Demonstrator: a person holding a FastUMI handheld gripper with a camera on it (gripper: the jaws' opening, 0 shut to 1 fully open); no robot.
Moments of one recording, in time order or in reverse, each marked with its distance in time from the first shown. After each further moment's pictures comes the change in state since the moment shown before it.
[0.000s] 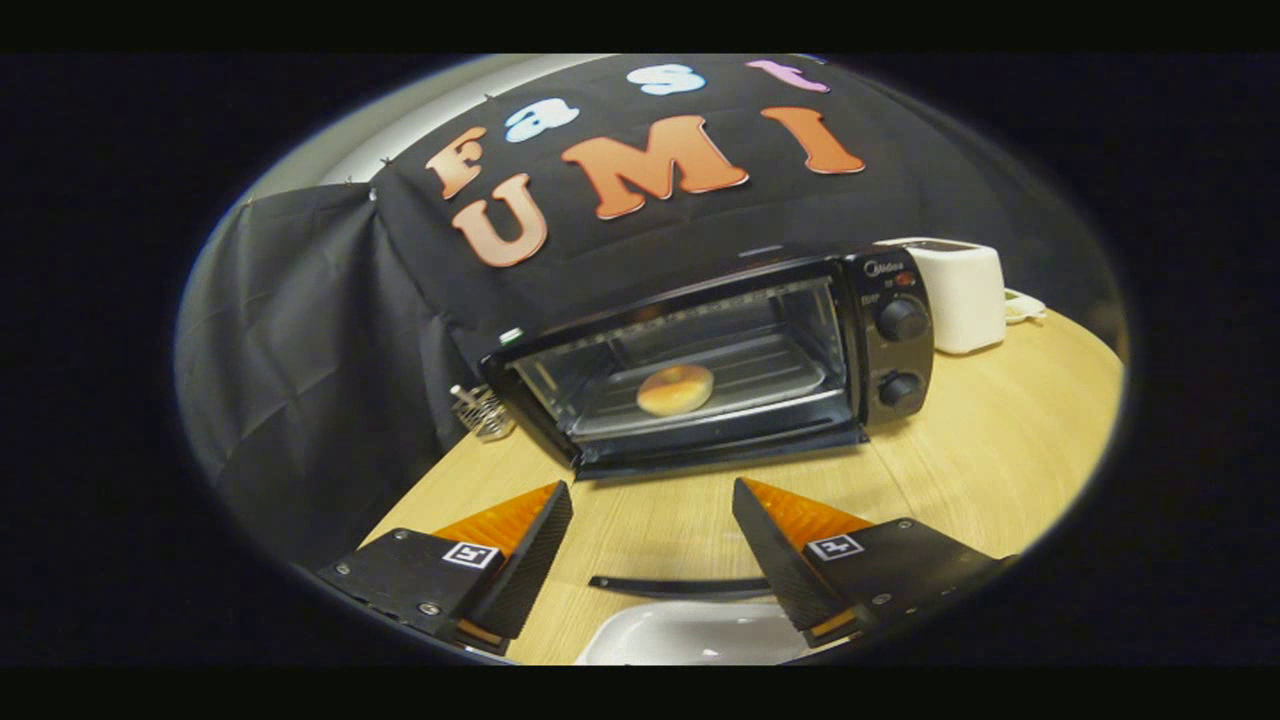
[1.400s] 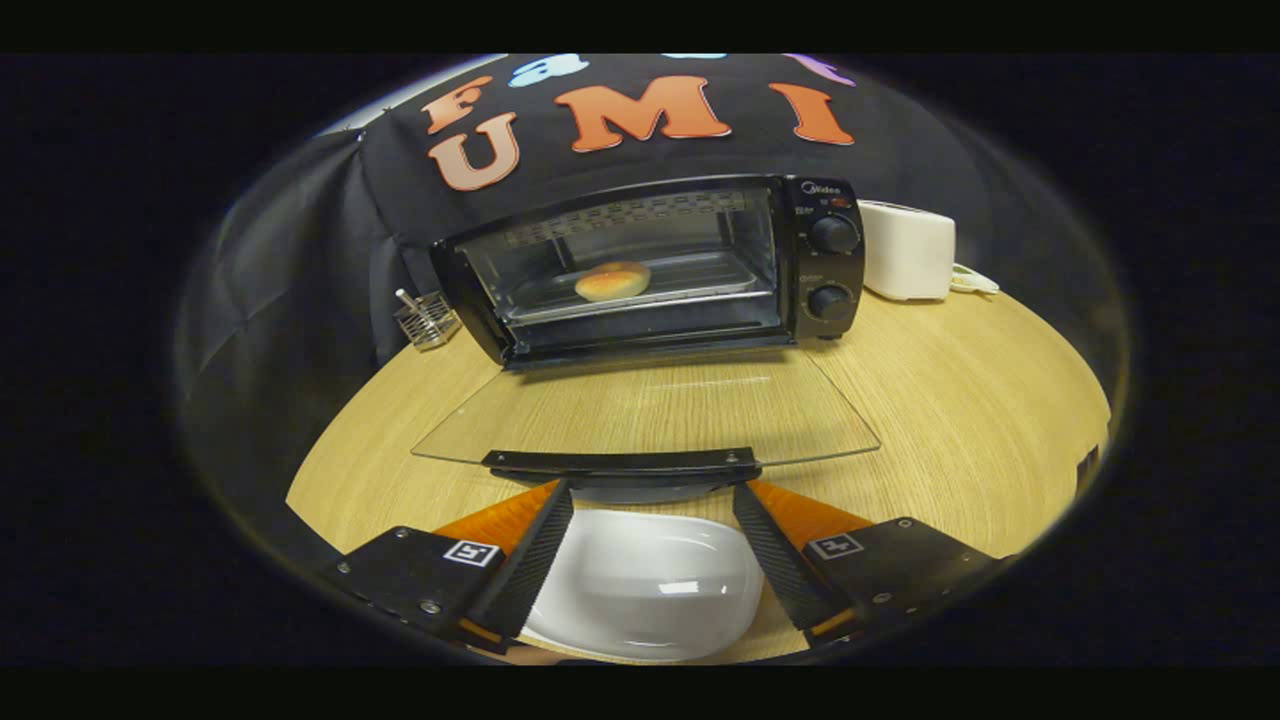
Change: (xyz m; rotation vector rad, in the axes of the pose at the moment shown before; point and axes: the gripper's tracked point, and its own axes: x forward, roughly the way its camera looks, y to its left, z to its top) arm -0.035 -0.044 -0.054 -0.103 0.166 -0.222
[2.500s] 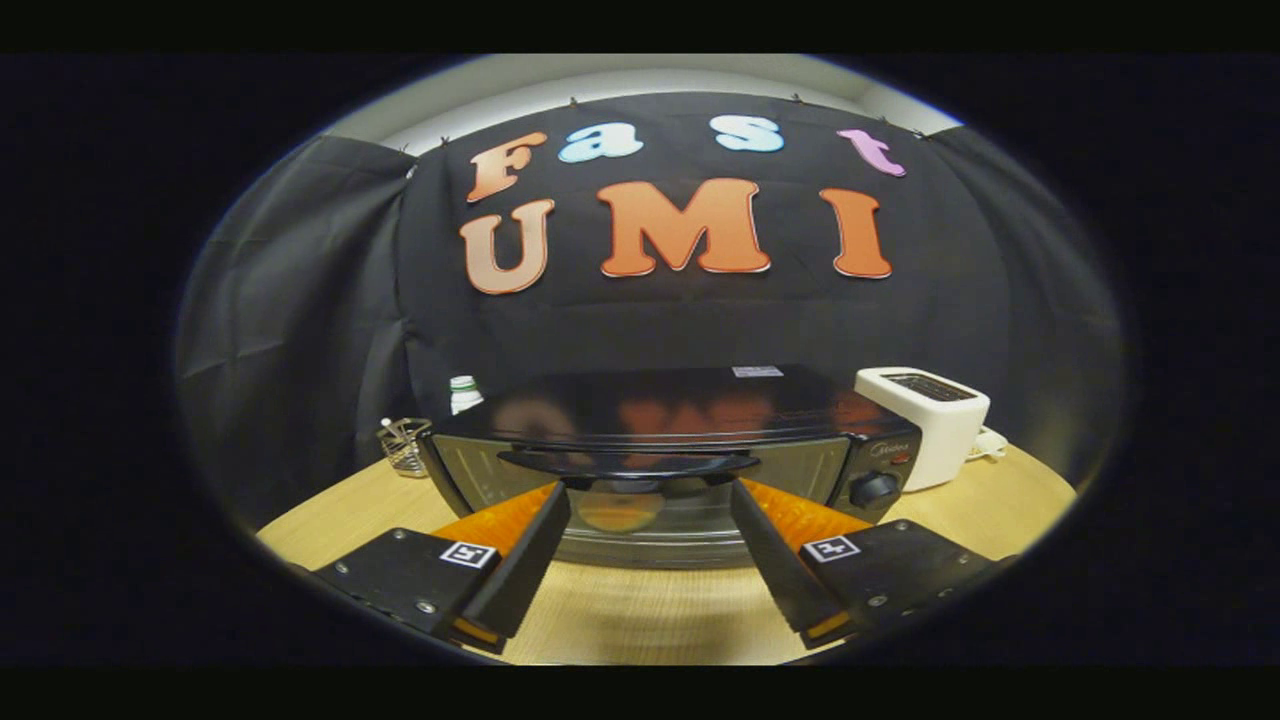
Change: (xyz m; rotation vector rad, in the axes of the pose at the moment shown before) arm 0.039 0.014 0.192 -0.144 -0.443 -0.037
